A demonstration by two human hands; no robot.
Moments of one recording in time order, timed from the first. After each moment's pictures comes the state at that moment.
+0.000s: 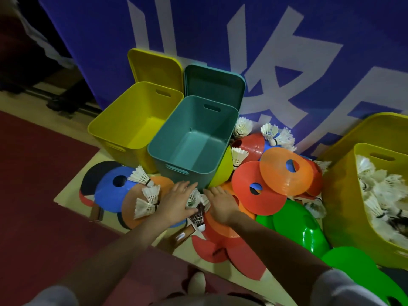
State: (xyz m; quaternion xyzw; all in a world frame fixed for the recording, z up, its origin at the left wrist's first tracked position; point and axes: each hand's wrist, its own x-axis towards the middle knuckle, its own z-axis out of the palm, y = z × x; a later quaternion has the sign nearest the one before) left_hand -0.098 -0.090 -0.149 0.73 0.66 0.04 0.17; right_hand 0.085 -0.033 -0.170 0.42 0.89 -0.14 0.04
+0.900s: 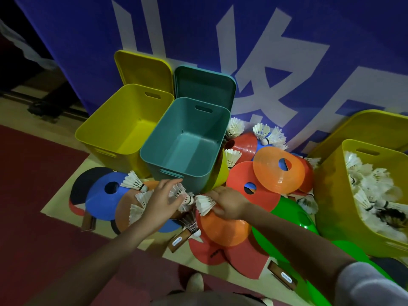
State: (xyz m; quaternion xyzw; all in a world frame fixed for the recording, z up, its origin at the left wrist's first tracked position) left_hand -0.116 -0.099 -0.125 0.59 0.66 0.34 0.32; right_hand 0.121 -0.008 -0.156 0.31 0.94 -0.15 0.01
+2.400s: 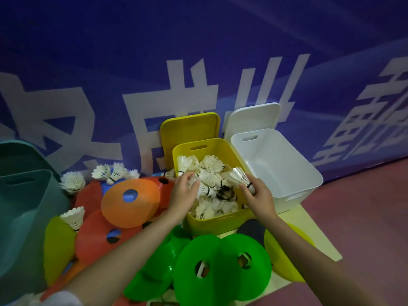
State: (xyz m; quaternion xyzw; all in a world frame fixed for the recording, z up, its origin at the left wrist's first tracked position) left_hand 0.368 0.005 -0.062 0.68 0.48 0.33 0.45; right_hand 0.575 -0.097 -0.075 0.75 0.47 -0.14 -0.44
